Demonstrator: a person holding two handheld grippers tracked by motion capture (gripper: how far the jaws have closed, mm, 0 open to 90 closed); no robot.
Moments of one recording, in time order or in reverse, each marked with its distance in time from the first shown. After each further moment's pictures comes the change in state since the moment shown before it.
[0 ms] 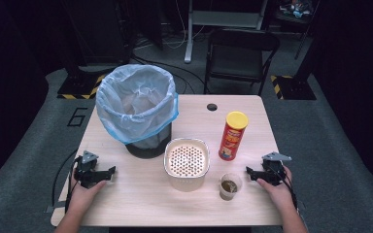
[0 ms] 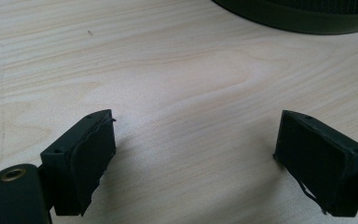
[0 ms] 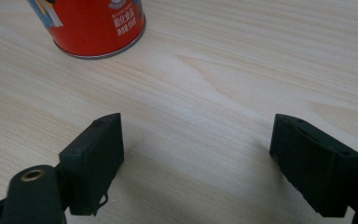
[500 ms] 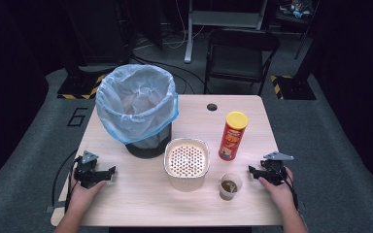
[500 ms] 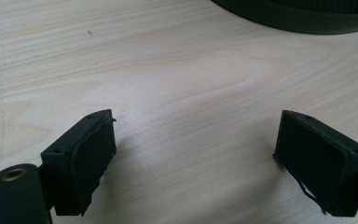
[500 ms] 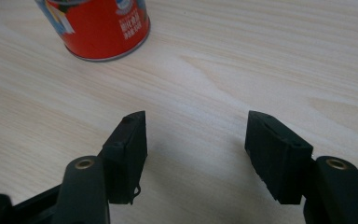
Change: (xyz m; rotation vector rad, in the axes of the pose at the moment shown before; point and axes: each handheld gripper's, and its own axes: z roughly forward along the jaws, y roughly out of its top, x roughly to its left) left arm 0.000 0.000 -0.002 0.017 -0.003 0.004; right arm 0.000 0.004 -0.010 0.018 0.023 0.030
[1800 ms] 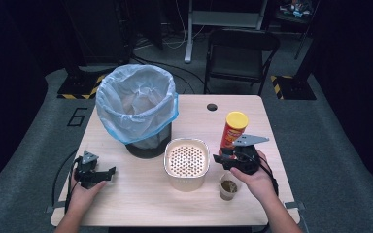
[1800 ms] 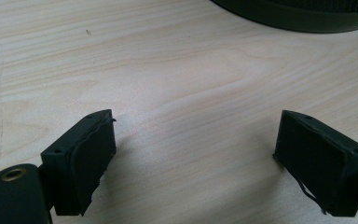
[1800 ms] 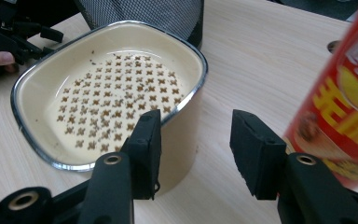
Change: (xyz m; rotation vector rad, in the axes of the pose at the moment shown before) left arm -0.001 -0.001 0.000 -0.008 0.000 0.000; right arm 0.122 0.103 -0.054 -0.098 0.327 -0.190
